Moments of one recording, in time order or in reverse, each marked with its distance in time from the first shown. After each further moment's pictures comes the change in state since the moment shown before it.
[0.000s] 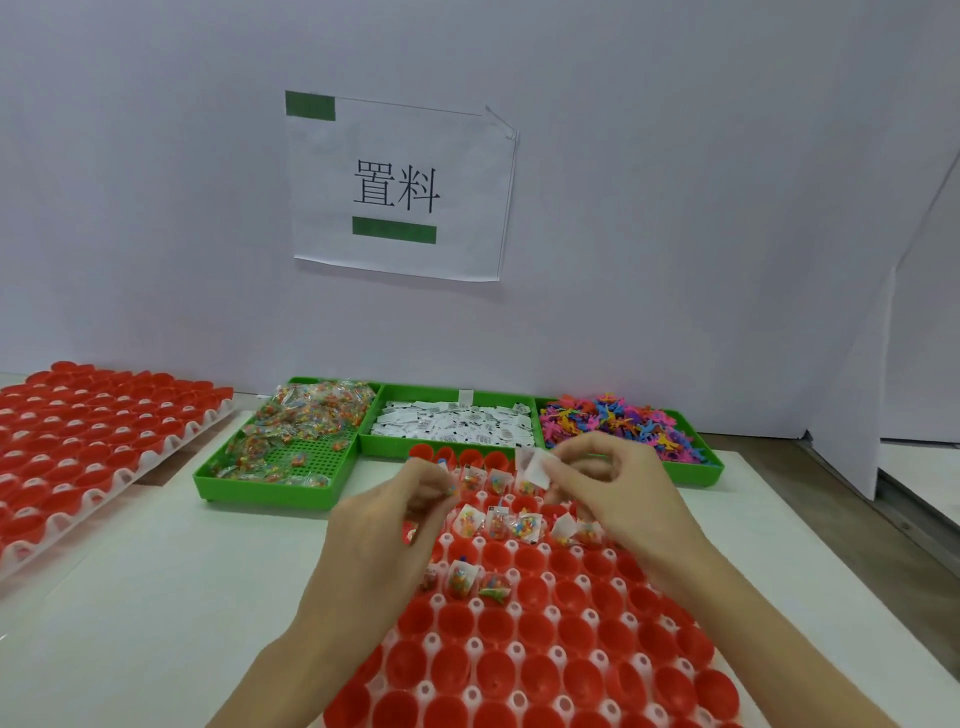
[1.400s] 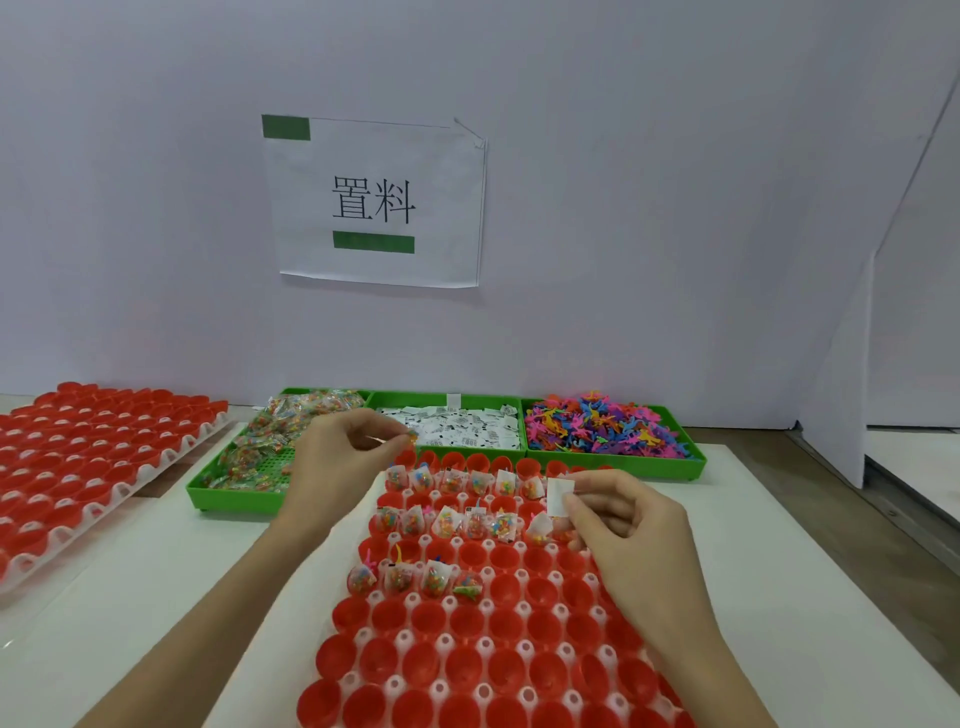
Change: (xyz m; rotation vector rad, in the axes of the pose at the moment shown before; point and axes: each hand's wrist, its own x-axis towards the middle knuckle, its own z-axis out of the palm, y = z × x) left_hand 0.065 -0.037 0.000 -0.134 -0.037 -0.405; right_hand -0.044 0.026 -0.012 0.113 0.254 -0.069
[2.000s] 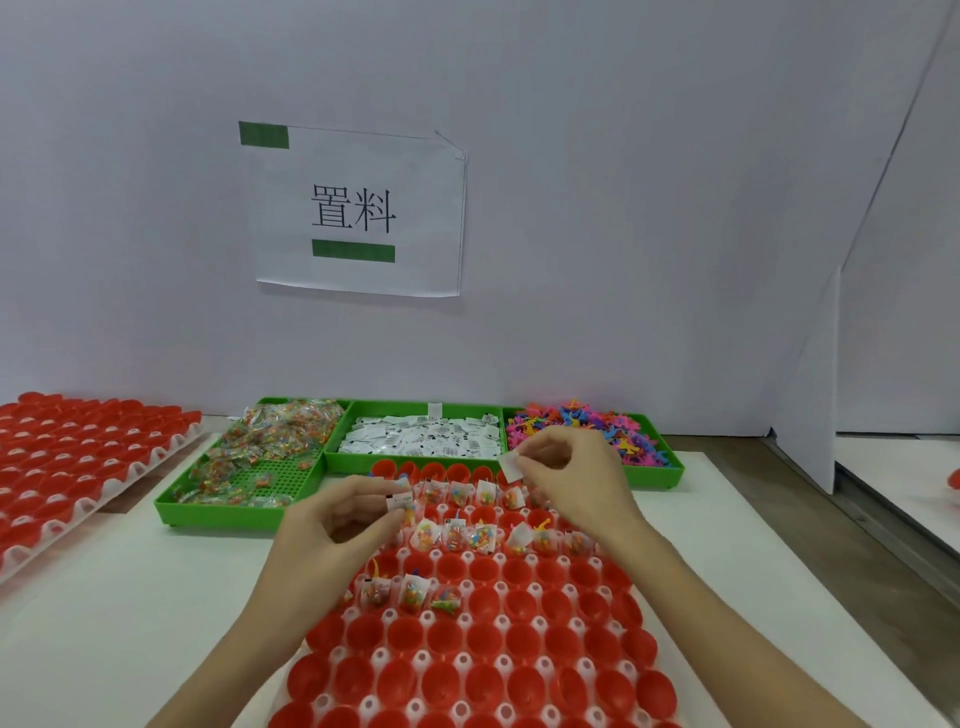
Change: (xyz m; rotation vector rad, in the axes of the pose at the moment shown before) left_hand -0.065 -0.001 0.003 -0.256 -0.143 -0.028; right_hand 0.077 -0.007 0.015 -0.422 -0.155 -0.080
